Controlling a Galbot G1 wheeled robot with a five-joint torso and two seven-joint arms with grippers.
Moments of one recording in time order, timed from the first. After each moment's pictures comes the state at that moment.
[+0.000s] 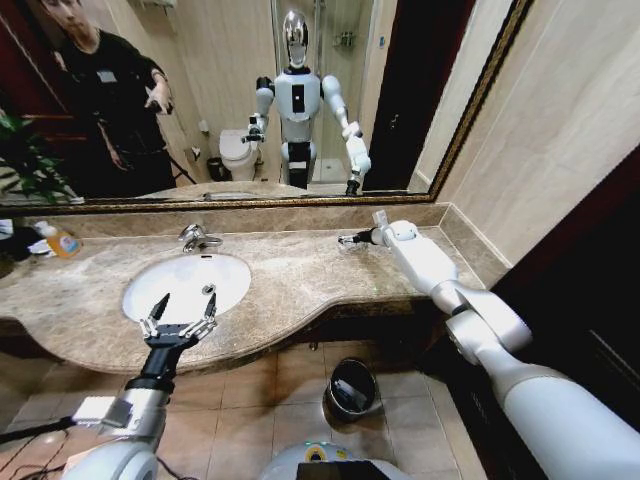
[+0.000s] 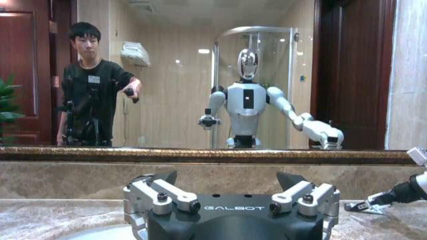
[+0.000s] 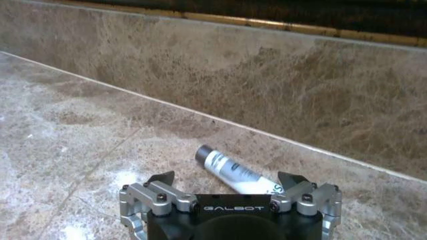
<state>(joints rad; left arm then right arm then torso) 1.84 -1.36 -0.82 -2.47 -0.37 0.04 0.05 0.00 1.29 -0.10 0.56 0.40 -0.45 -0.52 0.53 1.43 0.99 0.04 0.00</state>
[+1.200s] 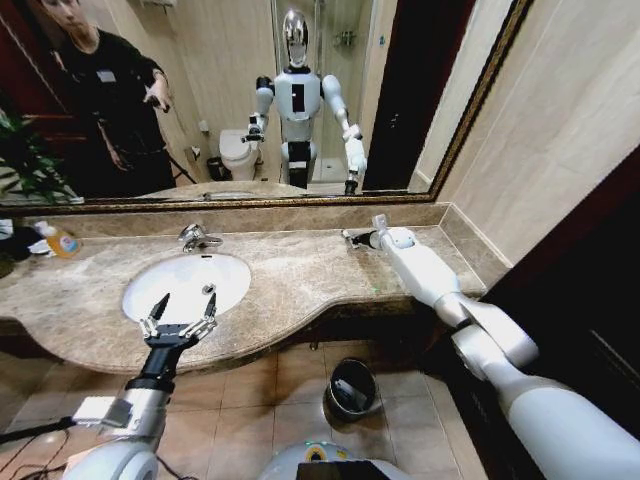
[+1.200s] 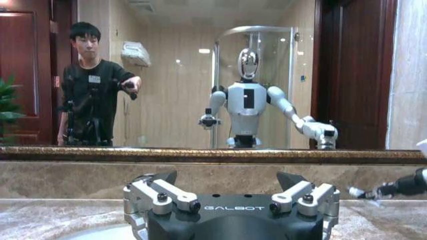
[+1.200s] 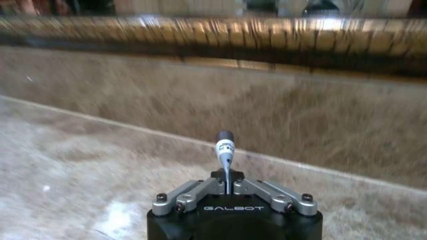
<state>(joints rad) 1.84 -1.36 -0.82 -2.47 -0.37 0.04 0.05 -0.12 1.16 -0.13 0.91 0.66 -0.52 -0.26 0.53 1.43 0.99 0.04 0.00</state>
